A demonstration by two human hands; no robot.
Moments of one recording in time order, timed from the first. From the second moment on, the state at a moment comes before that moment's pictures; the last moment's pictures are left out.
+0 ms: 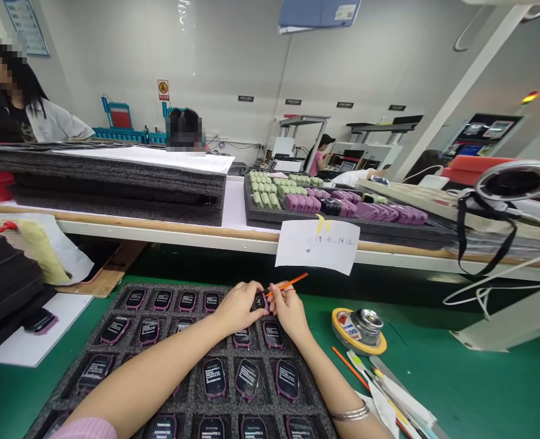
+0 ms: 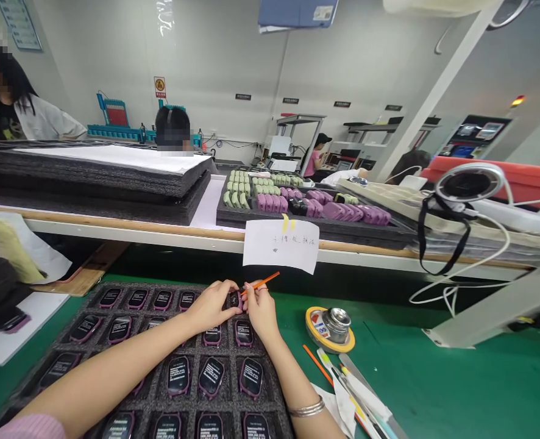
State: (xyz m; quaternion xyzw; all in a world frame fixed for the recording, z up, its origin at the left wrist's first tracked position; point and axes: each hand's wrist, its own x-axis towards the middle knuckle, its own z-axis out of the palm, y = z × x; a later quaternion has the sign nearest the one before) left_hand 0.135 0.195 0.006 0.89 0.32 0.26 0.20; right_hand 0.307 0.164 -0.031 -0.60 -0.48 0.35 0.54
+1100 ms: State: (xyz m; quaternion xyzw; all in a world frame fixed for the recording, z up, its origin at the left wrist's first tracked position) left_hand 0.077 0.194 0.009 0.89 0.34 0.27 0.18; right_hand 0.274 0.180 -0.034 -0.52 -0.49 0.46 0.53
